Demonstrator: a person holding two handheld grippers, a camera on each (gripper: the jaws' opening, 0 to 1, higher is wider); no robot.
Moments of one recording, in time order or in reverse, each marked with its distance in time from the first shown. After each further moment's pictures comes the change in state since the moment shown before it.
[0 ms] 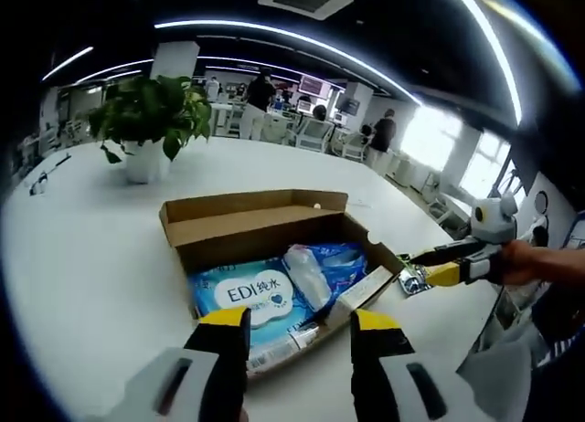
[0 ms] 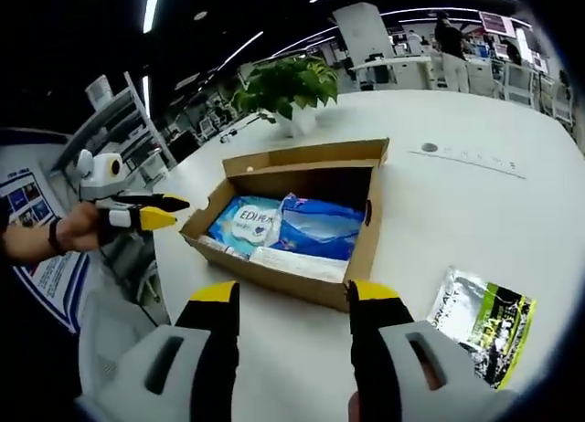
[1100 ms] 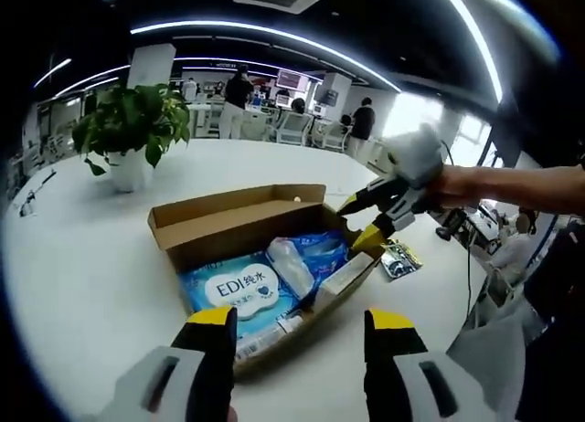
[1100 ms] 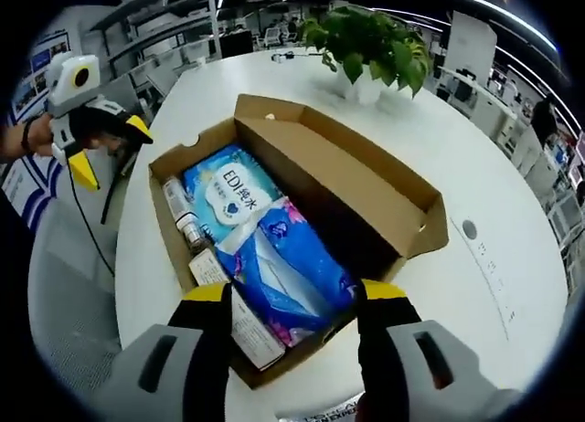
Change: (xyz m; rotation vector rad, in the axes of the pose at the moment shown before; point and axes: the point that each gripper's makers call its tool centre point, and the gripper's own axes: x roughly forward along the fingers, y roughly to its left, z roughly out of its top) left arm -0.017 -0.017 -0.006 0.080 0.042 -0.071; right arm 0.078 -0.029 0.044 -0.508 0.334 0.057
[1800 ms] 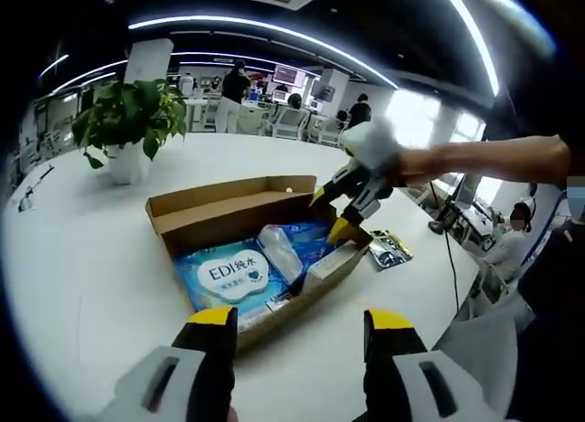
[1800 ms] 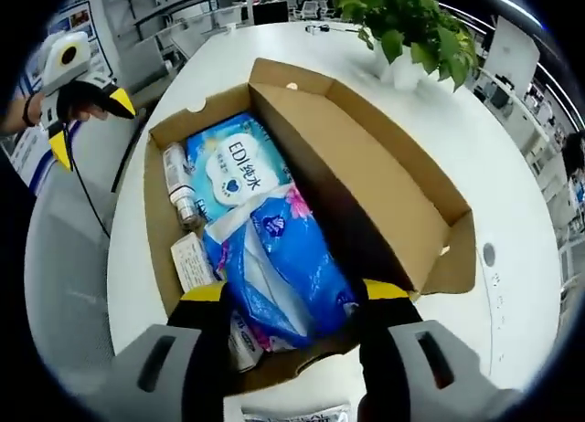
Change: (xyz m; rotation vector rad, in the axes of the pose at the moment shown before) left arm -0.011 -0.010 -0.015 -0.003 0.024 -0.023; right arm 0.032 -0.010 -0.012 -0.185 0.167 0.113
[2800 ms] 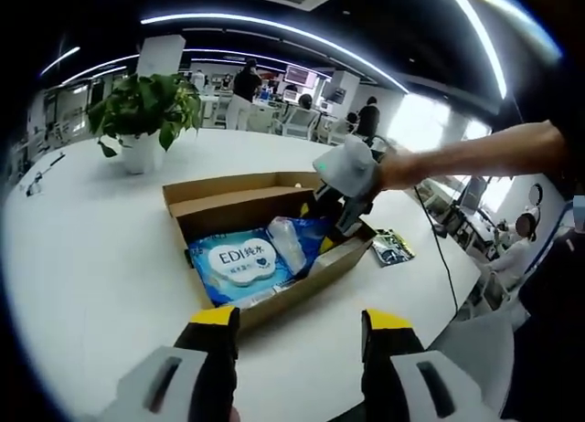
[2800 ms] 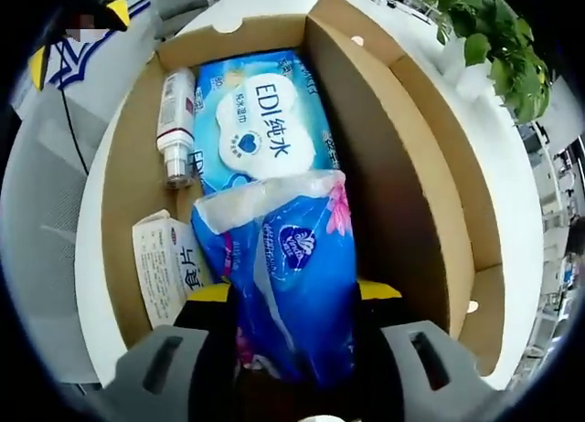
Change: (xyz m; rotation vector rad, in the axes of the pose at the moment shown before) left arm -0.011 0.012 -0.015 -0.046 -0.004 0.027; right arm 0.048 0.009 -0.006 -0.229 0.186 -0.004
